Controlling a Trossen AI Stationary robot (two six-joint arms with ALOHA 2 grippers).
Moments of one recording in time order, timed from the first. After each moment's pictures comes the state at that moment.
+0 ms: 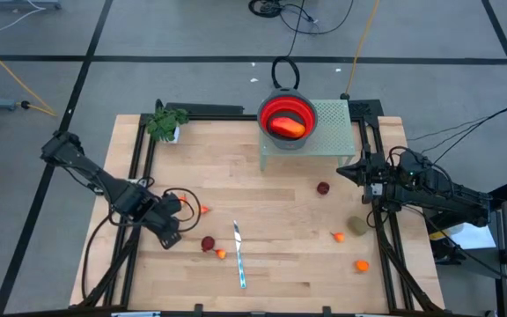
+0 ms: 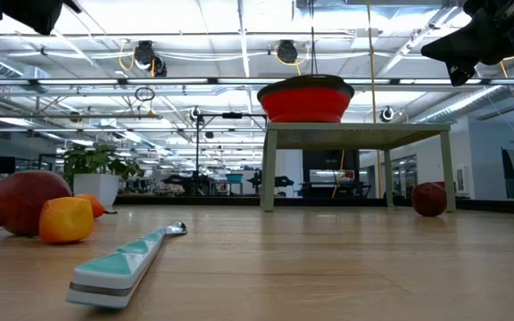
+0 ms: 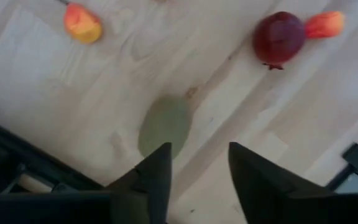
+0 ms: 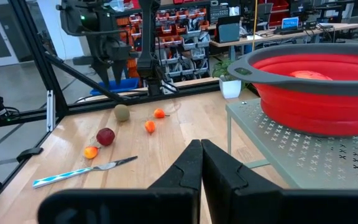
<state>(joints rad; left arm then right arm) -0.57 1.19 0.98 -1.22 0.02 -1.29 -0.26 0.10 0.36 -0.33 -0.16 0.12</state>
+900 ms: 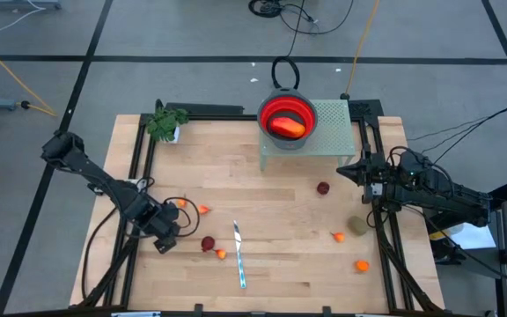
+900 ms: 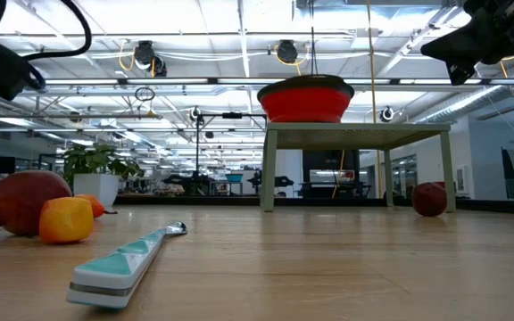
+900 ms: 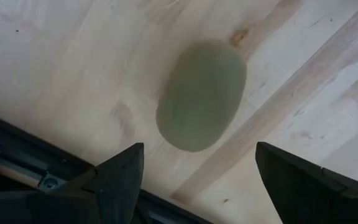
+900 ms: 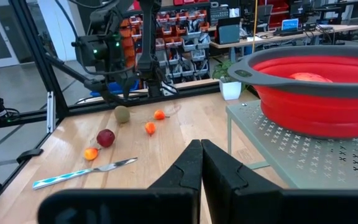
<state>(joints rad) -0.61 1.19 0.72 -1.04 0.18 -1.28 -0.26 0.10 0.36 -0.33 -0.16 0.12</state>
